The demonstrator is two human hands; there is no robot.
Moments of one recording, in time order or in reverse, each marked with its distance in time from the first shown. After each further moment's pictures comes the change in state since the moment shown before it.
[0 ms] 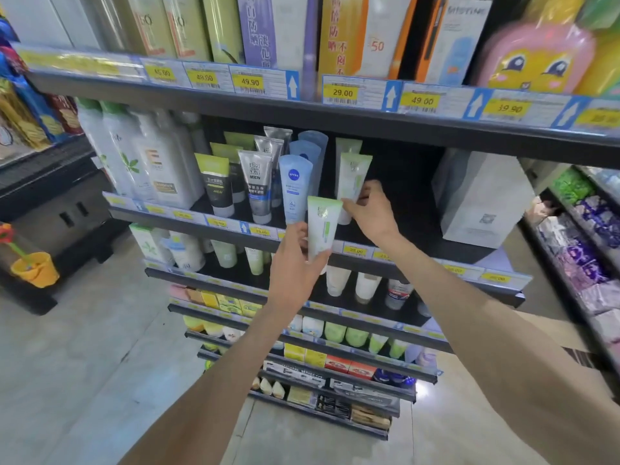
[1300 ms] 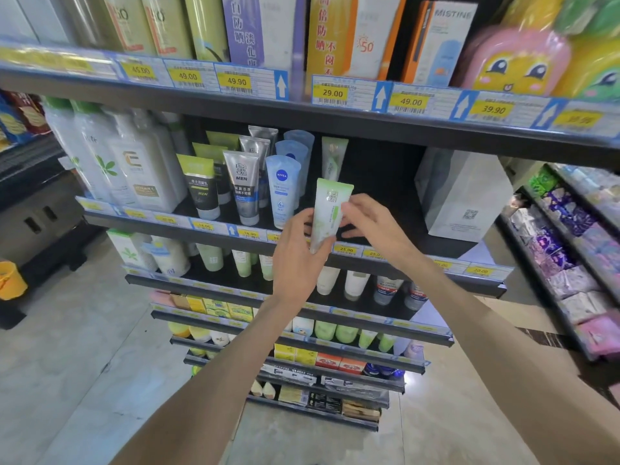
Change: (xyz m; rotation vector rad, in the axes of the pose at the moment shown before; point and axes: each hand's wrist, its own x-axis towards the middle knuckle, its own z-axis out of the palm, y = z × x) left_hand 0.012 0.018 0.013 -0.023 0.032 0.119; right_hand -0.059 -0.015 -0.037 0.271 -0.280 -0.078
